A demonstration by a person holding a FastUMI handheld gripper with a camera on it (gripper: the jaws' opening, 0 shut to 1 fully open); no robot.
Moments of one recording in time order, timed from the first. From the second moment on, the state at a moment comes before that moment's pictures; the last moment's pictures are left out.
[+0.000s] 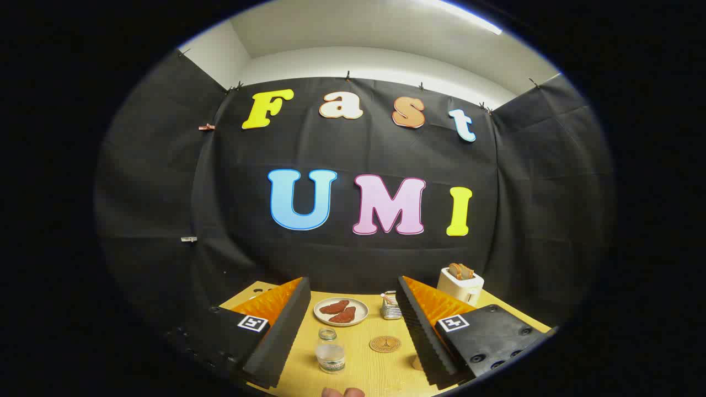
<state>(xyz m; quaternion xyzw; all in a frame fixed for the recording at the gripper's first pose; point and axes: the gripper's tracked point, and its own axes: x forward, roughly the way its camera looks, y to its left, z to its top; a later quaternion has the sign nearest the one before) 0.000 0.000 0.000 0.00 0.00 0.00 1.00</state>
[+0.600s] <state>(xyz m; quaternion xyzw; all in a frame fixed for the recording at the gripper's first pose) 0.002 0.004 -0.013 0.02 0.00 0.00 1.00</state>
